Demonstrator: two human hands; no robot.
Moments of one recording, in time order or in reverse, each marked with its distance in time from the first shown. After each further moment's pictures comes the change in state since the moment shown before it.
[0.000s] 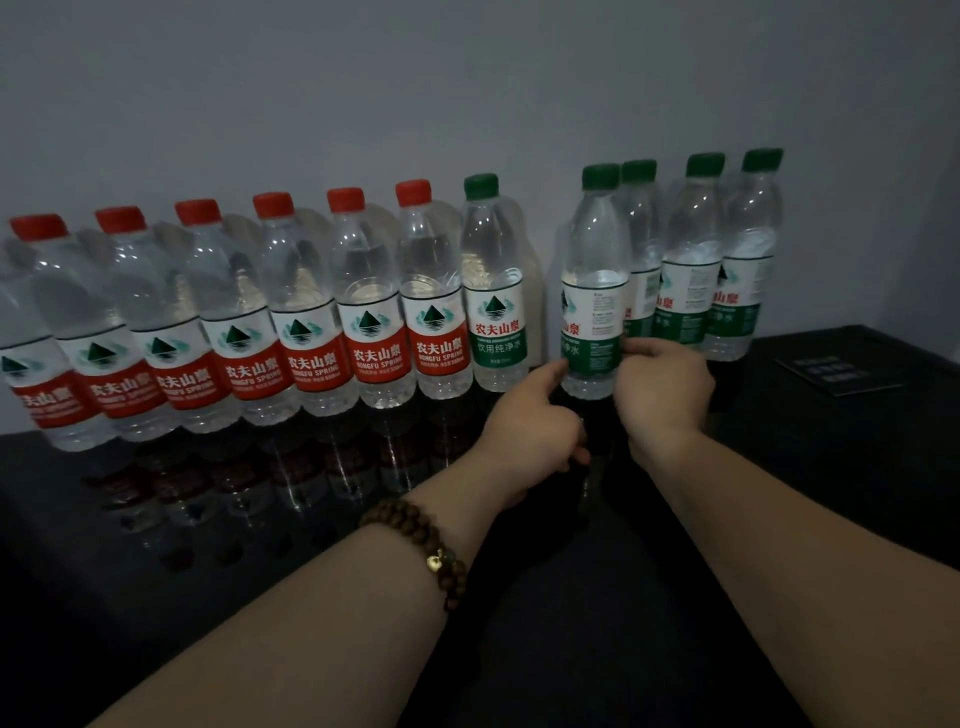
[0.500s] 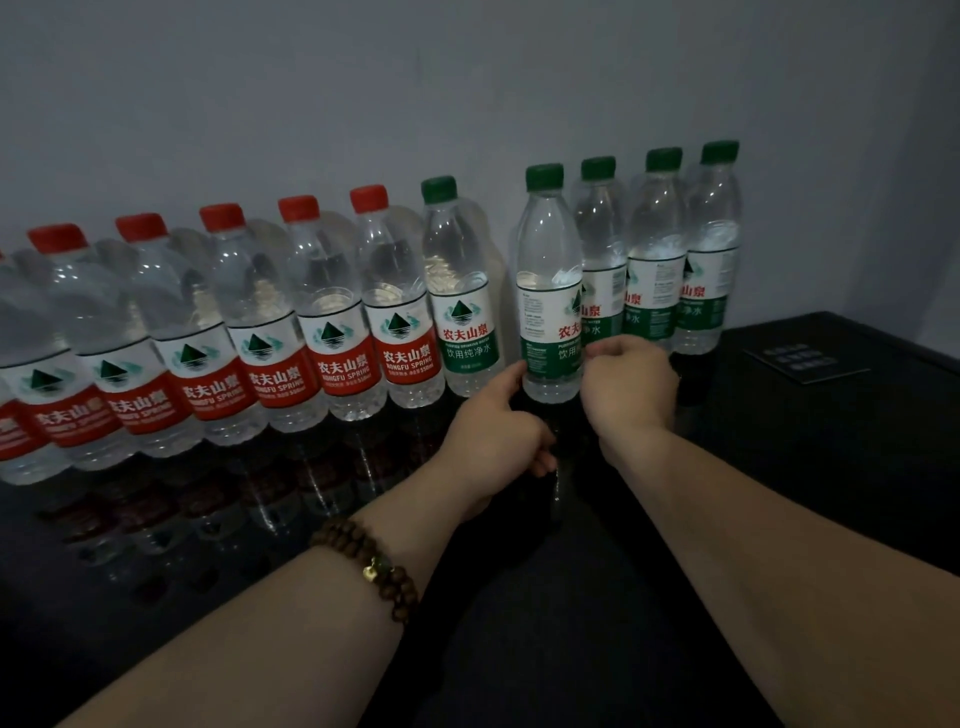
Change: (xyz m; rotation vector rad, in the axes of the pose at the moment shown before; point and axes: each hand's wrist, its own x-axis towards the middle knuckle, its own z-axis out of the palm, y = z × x) left_hand 0.007 -0.008 -0.003 -0.075 0.020 0.025; right_hand 0.005 0.002 -0.001 -0.052 -0.014 0.003
